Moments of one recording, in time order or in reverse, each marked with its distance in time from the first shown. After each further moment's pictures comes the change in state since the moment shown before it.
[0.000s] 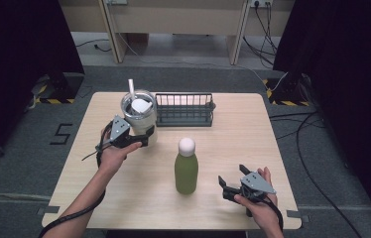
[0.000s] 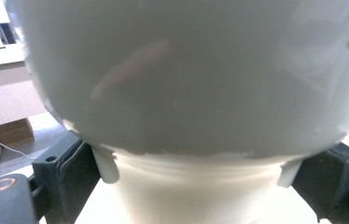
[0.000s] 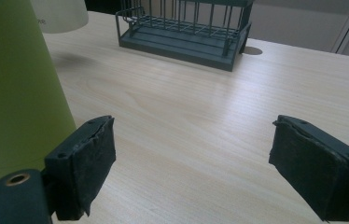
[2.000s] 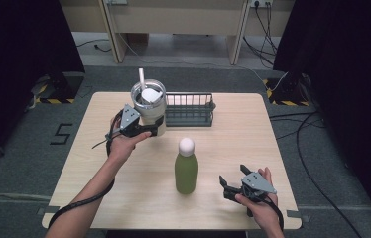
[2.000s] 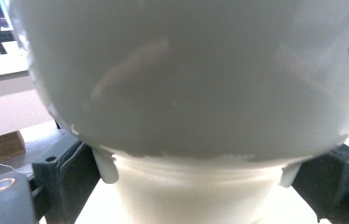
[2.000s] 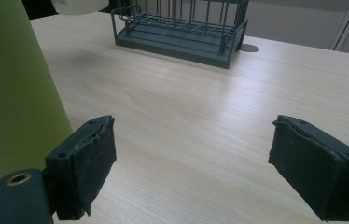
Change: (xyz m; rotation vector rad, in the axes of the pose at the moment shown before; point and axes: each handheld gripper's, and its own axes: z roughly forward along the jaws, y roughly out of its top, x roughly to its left) left arm -0.006 0.024 0.034 -0.023 -0.025 0.014; right arm -0.003 -0.002 0.001 0.001 -0.010 0.005
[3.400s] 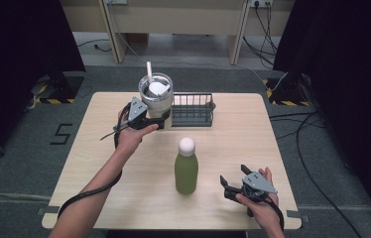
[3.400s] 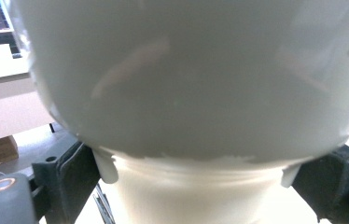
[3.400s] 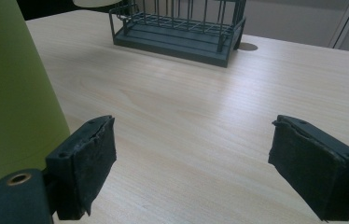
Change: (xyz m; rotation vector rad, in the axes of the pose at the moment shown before) left arm -0.003 0.012 0.028 -0.007 -0.012 -0.005; right arm -0.002 -0.001 0.000 0.001 -0.003 0.008
